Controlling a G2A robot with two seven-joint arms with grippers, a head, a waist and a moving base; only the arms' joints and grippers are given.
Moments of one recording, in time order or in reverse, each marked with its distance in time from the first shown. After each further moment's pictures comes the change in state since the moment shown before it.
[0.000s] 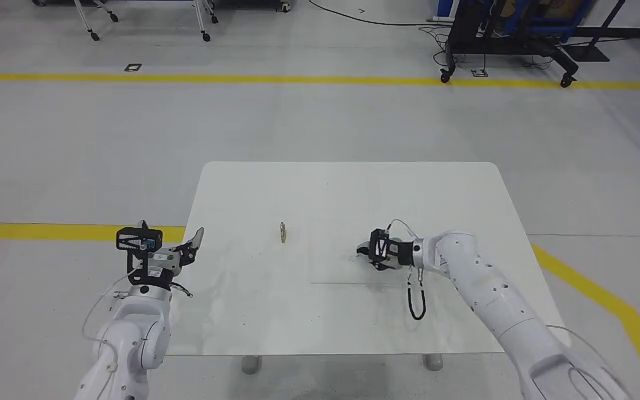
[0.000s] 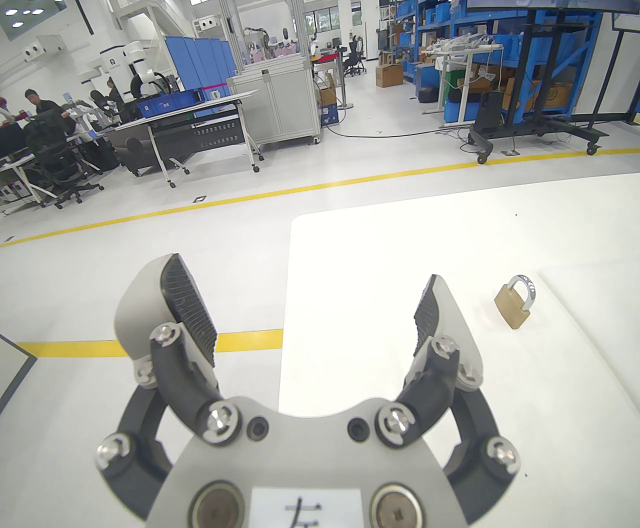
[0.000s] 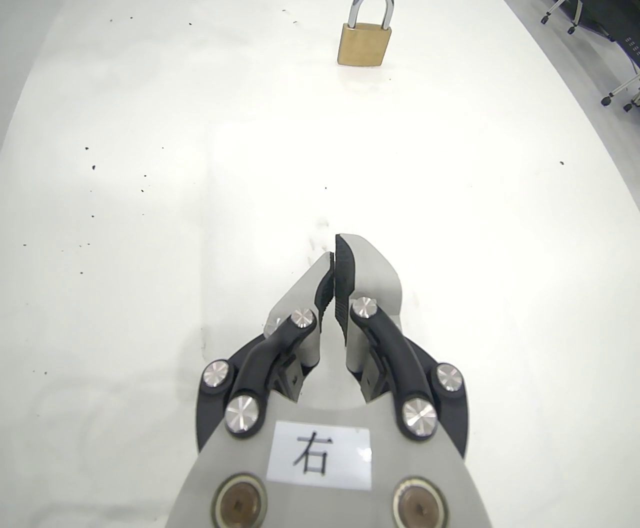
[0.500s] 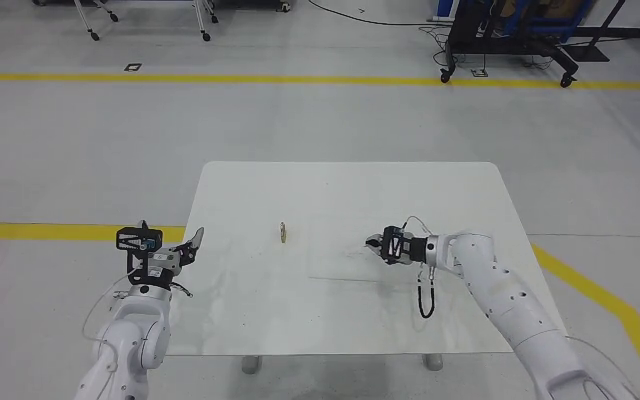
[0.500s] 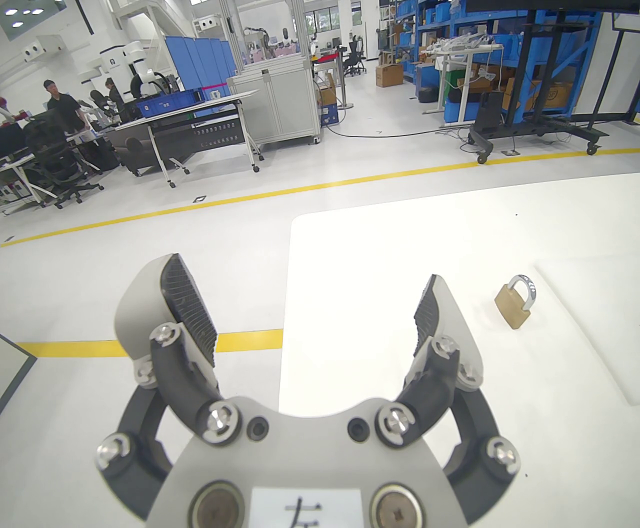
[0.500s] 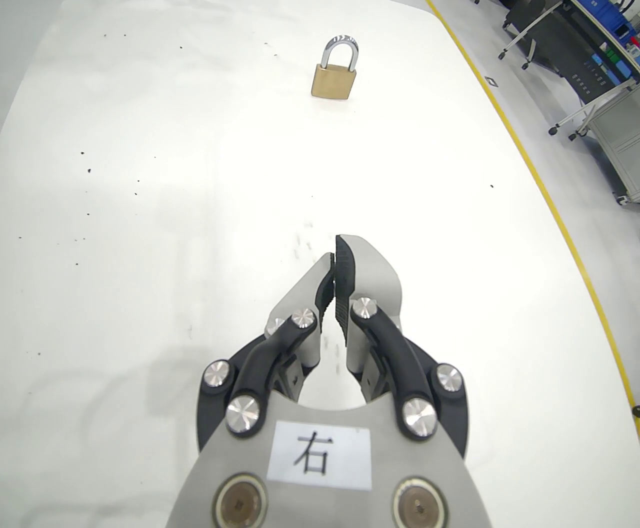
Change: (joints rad) left arm 0.000 0.000 0.000 0.000 0.000 0.000 0.000; right arm -0.088 0.061 0.104 -0.153 -0.044 0.033 -0.056
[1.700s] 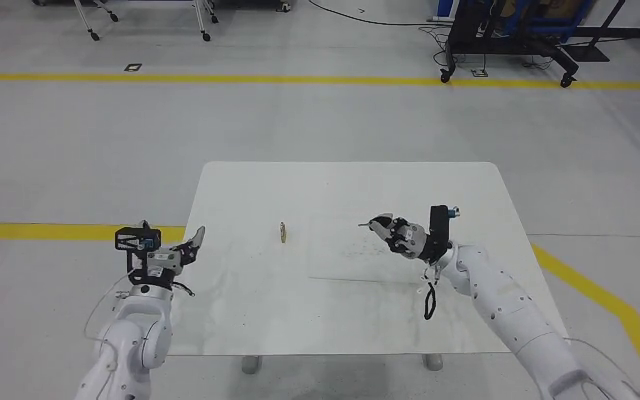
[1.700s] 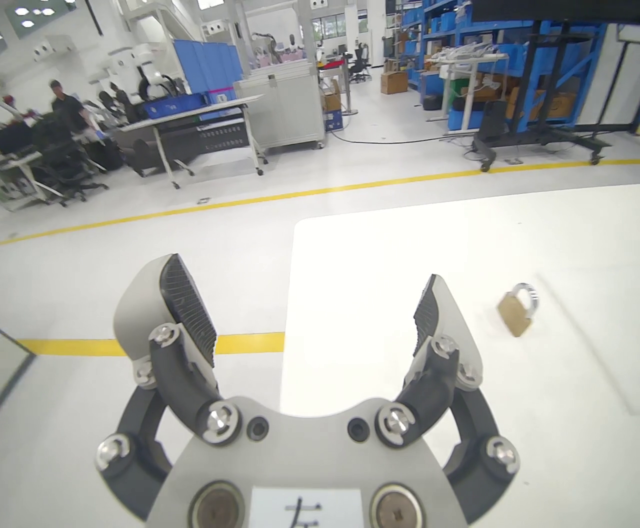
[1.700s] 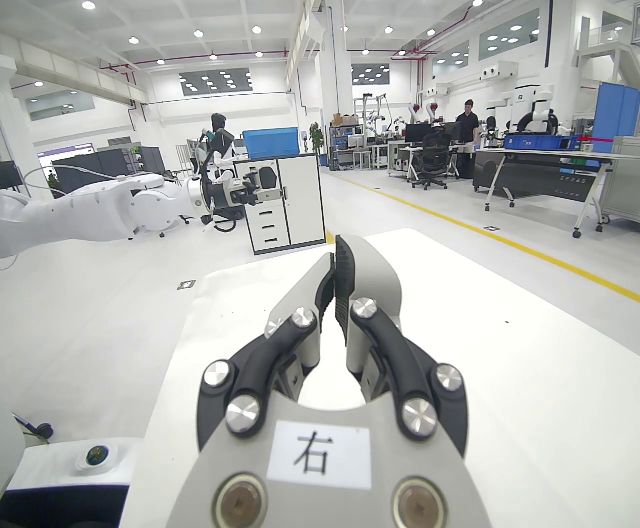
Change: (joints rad) left arm -0.034 -0.008 0.019 0.019 -0.125 -0.059 -0.021; right arm -0.003 0.025 -0.155 0.078 0.580 -0.100 -0.427
